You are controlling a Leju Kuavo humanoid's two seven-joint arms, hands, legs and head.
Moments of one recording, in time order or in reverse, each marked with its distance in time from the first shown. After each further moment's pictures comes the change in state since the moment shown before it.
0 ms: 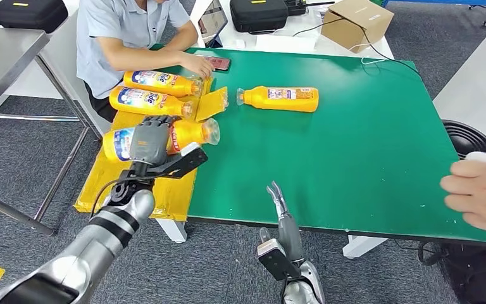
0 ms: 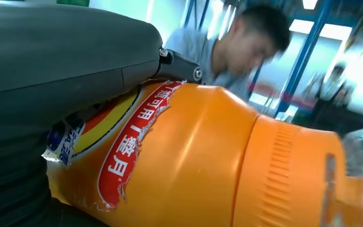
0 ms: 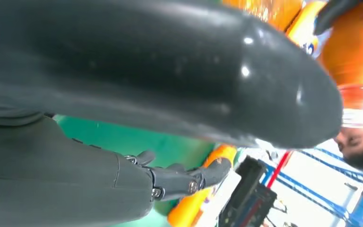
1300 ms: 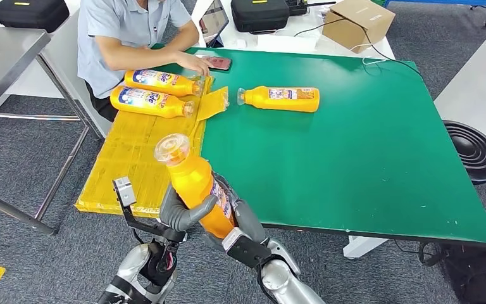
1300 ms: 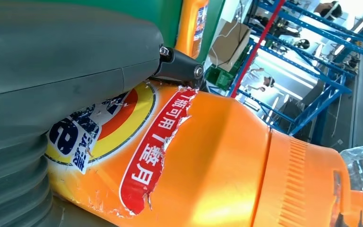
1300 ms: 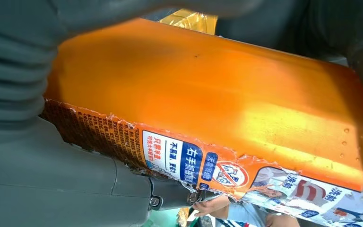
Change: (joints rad) left arm 0.496 -0.108 0.011 -0.548 1.507 -0.699 -0.287; right arm -0.169 0.017 0.246 0.070 -0.075 0.276 0.039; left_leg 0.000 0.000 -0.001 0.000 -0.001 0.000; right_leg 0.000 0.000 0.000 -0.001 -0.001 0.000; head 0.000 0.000
